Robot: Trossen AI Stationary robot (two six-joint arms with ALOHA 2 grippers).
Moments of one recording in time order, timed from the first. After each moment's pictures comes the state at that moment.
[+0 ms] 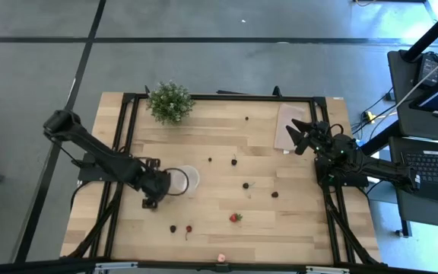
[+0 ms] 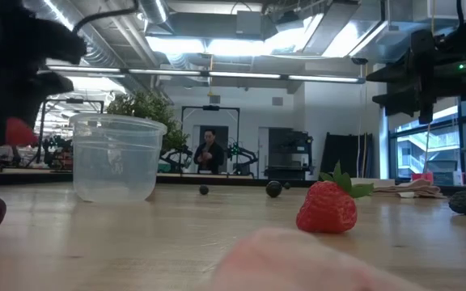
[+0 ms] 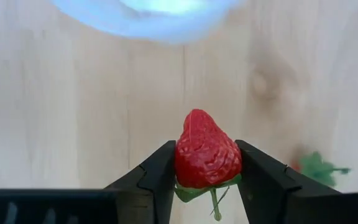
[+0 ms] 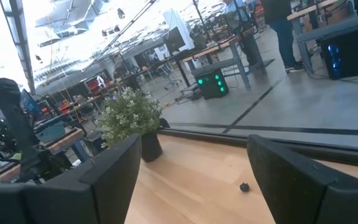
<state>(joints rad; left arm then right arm) -0.48 1.26 0.75 -0.87 -0.19 -0.55 -0.26 0.04 0.01 0.13 0.40 0.44</state>
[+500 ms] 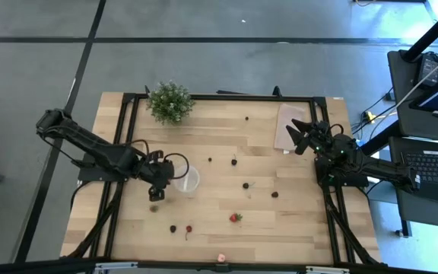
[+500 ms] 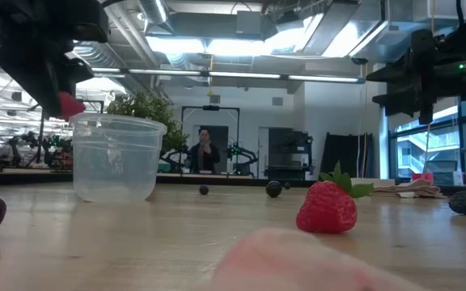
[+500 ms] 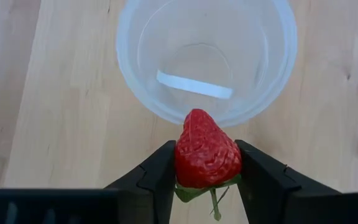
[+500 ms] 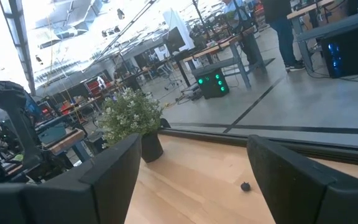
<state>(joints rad) -0.38 1.15 0.75 -0.76 -0.22 -0.51 -0.26 0.04 0.01 0.13 0.40 0.44</state>
